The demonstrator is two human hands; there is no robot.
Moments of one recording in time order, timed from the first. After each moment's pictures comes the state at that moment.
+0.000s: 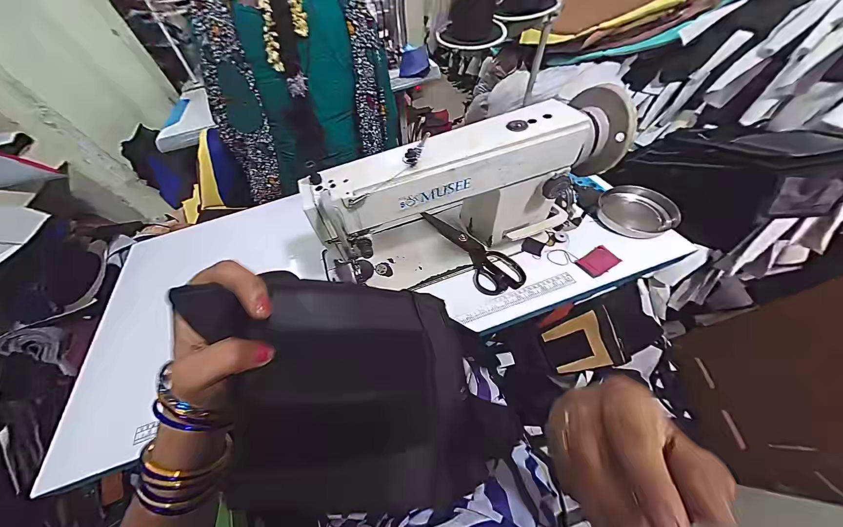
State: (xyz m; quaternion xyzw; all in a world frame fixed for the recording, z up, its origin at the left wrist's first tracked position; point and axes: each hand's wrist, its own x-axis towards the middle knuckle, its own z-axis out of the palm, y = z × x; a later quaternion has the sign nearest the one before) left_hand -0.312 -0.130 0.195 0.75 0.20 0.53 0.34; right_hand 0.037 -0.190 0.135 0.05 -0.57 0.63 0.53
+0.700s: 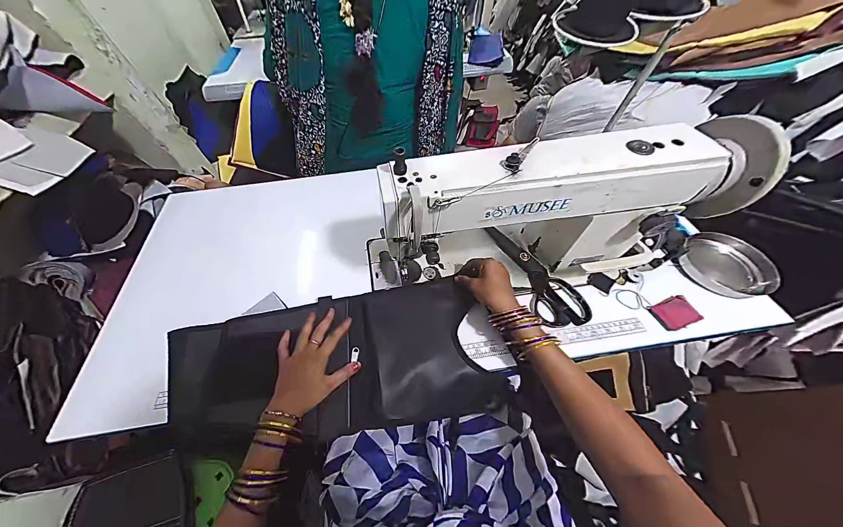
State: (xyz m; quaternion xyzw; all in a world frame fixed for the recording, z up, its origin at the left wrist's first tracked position) left_hand -0.377 -0.140 0.001 0.72 0.68 0.15 0.09; right_hand -0.062 0.052 0.022 -0.57 -0.74 0.27 0.25
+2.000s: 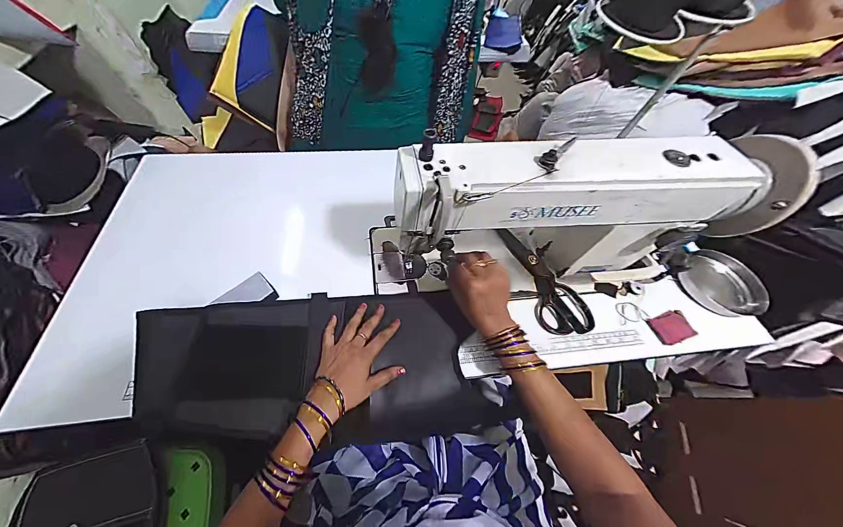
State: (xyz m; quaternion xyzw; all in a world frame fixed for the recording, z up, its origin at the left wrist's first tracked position) left_hand -0.318 -0.118 0.013 0.75 0.63 0.08 0.17; right_hand -0.097 0.027 0.021 -0.40 -0.84 -0.09 0.35
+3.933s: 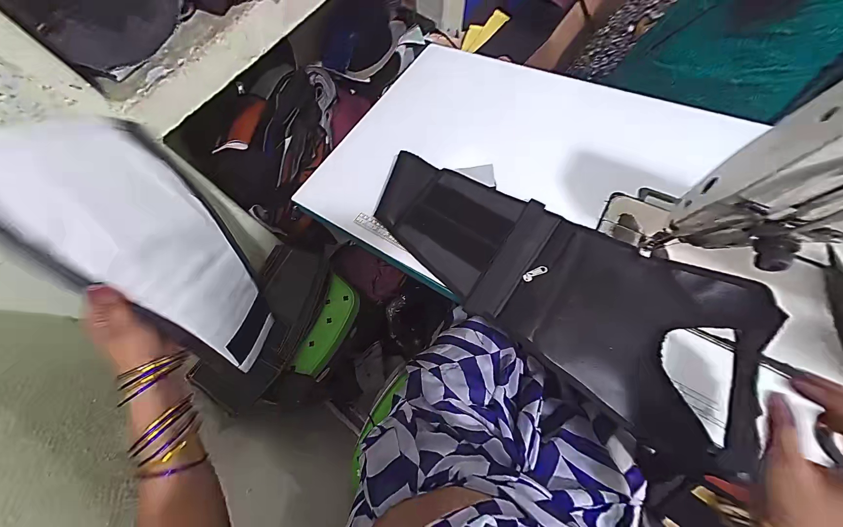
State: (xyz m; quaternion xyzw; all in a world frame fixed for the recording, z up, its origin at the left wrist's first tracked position) left_hand -0.523 -0.497 0.058 0.06 0.78 0.60 -0.18; right_hand -0.004 -0.055 0.014 -0.33 -0.83 0.16 0.42
